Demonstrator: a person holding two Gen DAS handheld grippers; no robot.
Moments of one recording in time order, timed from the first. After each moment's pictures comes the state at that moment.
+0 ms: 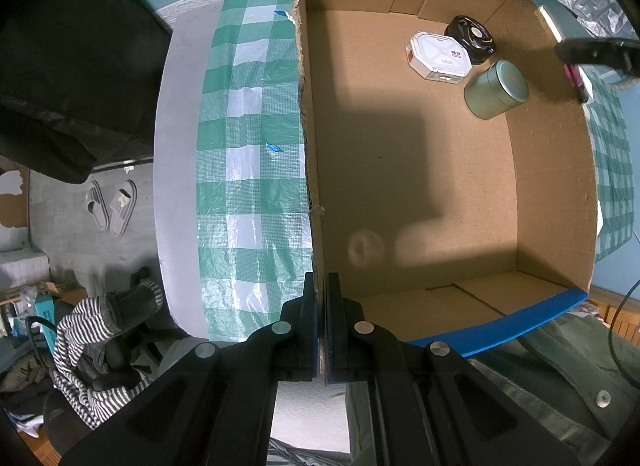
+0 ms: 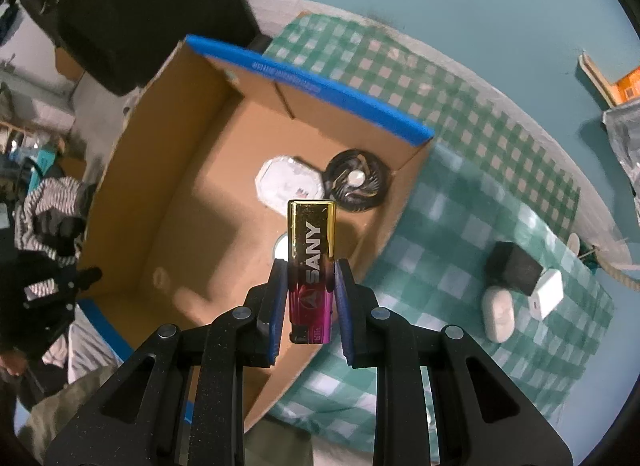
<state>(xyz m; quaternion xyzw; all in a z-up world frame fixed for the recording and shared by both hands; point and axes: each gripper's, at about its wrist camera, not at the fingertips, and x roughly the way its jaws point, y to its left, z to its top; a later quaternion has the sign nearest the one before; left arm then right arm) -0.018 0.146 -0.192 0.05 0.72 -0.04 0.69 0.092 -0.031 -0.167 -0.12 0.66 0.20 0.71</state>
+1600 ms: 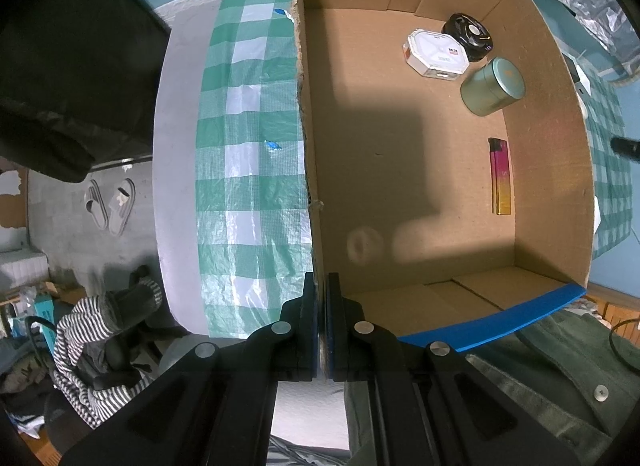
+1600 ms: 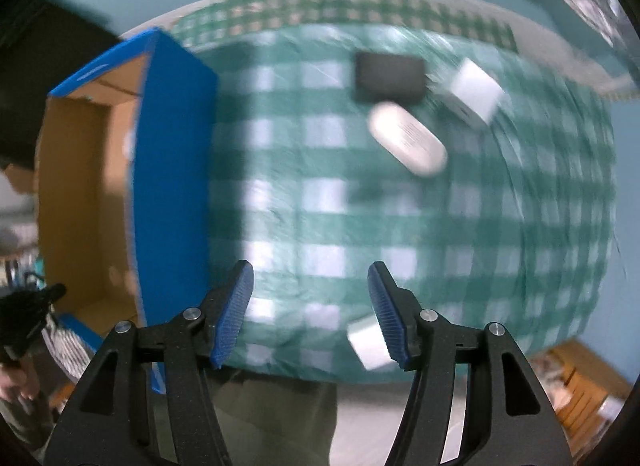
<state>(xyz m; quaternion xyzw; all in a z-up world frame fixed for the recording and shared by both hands) -0.022 0.147 -0.189 0.05 0.72 -0.05 0.69 0.029 -0.196 -0.190 0.06 0.71 0.02 0.70</state>
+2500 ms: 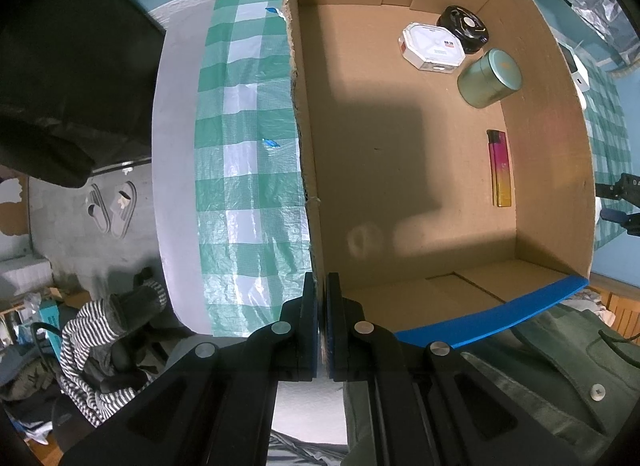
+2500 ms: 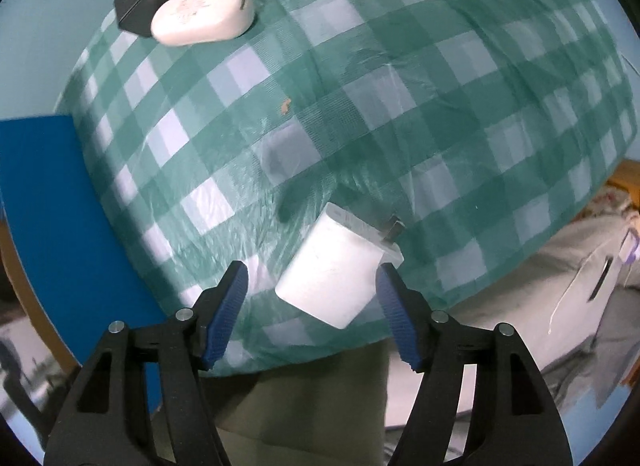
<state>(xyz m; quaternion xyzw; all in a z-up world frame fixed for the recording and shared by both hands) -0.024 0.146 -0.190 0.06 0.73 -0.05 0.68 -0.053 -0.285 -0.266 0.29 0.72 -0.14 0.62</state>
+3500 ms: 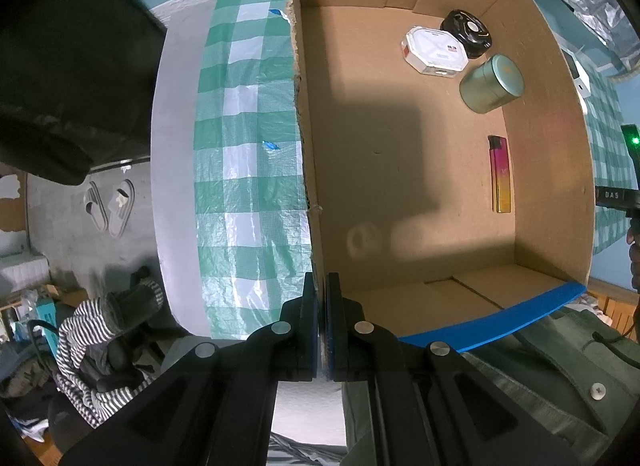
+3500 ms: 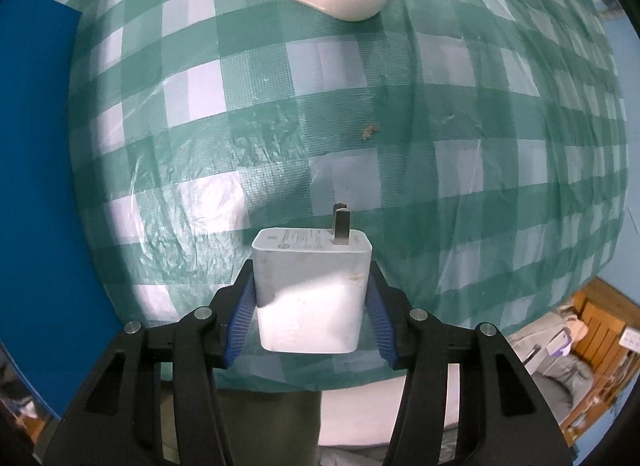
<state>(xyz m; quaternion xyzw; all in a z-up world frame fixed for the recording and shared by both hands) -0.022 0.147 -0.191 0.06 0.73 -0.05 0.68 -0.003 -0.247 -0.298 0.09 0.76 -0.08 0.64</state>
